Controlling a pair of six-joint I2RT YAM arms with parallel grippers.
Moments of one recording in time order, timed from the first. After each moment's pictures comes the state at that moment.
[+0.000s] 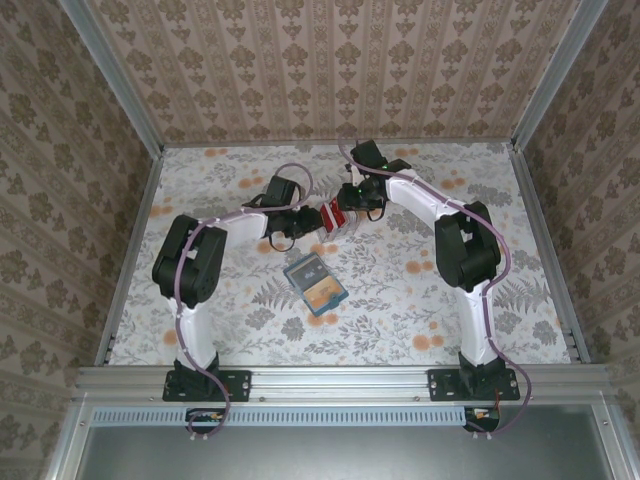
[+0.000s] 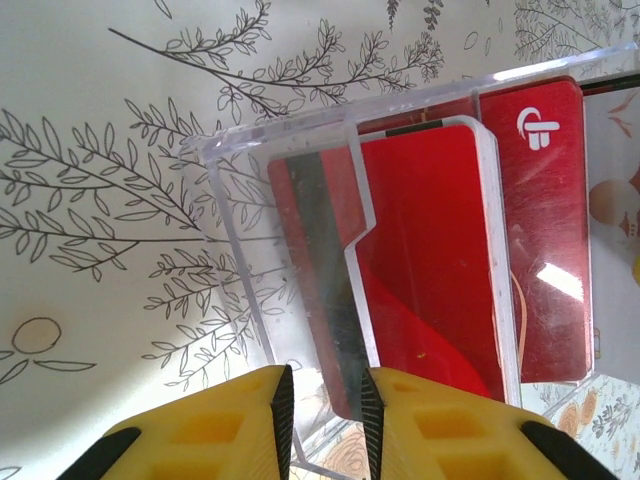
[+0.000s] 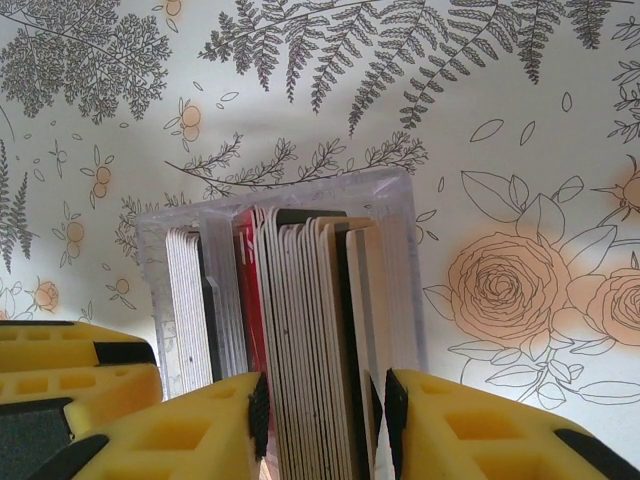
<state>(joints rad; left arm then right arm) -0.48 1.96 1.21 -0.14 0.40 -0.72 0.41 2.15 1.78 -0.69 -0.18 0.34</state>
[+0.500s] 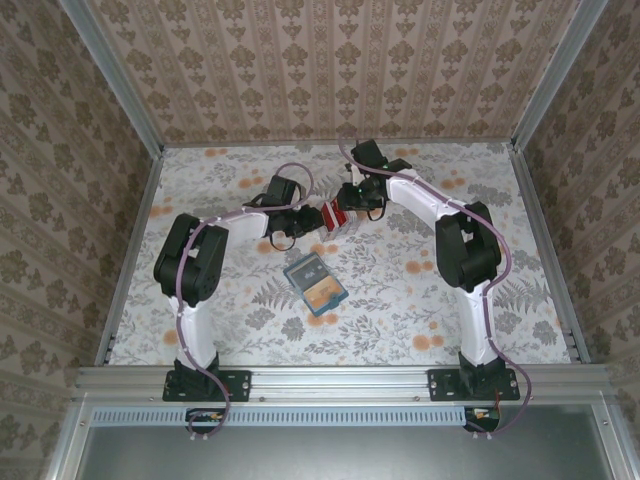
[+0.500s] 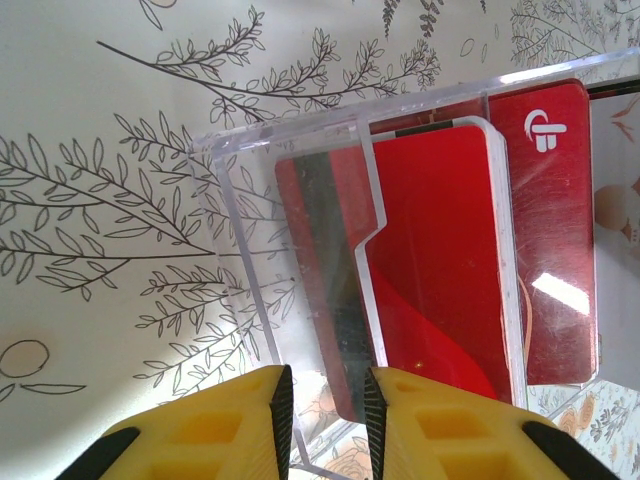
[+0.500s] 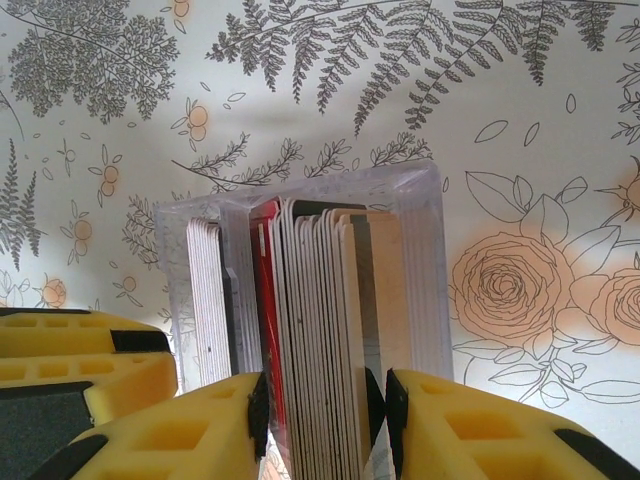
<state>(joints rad) -0.48 1.97 1.22 -0.13 0.40 -0.72 0.41 2.14 1.78 -0.69 -0.19 0.34</state>
